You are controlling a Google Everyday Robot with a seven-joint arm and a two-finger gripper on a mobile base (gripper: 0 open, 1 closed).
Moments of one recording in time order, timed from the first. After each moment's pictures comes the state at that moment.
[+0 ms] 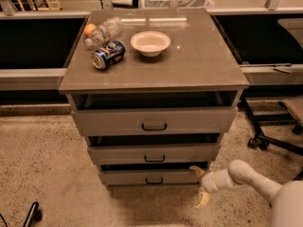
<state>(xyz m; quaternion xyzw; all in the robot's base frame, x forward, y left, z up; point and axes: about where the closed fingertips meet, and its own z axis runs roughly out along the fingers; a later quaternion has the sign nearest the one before) 0.526 -0.203 0.263 -0.65 0.64 0.23 0.33</state>
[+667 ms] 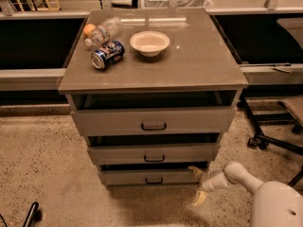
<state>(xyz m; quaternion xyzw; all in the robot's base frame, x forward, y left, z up) 0.557 -0.203 0.206 -0.66 0.64 0.22 0.33</state>
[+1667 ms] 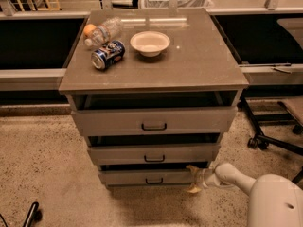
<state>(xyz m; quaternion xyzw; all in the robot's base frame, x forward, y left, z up) 0.591 -0.205 0.185 -0.65 0.68 0.11 0.31</state>
